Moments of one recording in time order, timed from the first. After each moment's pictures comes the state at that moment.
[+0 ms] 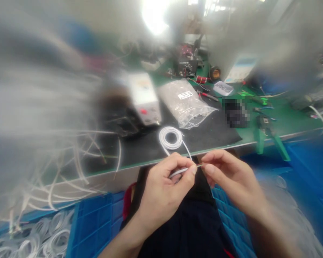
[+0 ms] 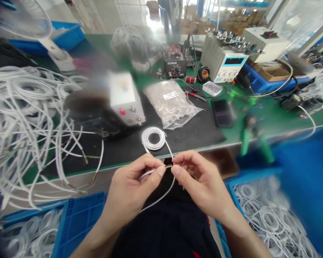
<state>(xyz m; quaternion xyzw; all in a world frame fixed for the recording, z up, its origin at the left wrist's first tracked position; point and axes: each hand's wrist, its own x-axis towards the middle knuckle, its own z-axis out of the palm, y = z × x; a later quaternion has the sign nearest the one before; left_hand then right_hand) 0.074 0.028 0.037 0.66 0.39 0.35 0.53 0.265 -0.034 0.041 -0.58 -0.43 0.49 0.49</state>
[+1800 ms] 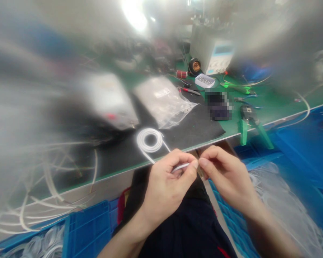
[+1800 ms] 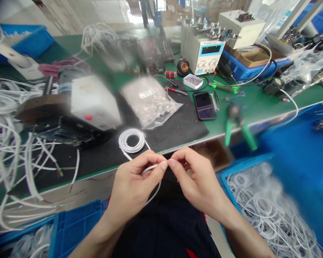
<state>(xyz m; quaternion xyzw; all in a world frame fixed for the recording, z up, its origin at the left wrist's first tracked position) 0.136 0.026 0.037 0.66 0.38 0.32 0.57 0.302 -0.050 0.035 -0.64 -0.50 0.35 0.47</state>
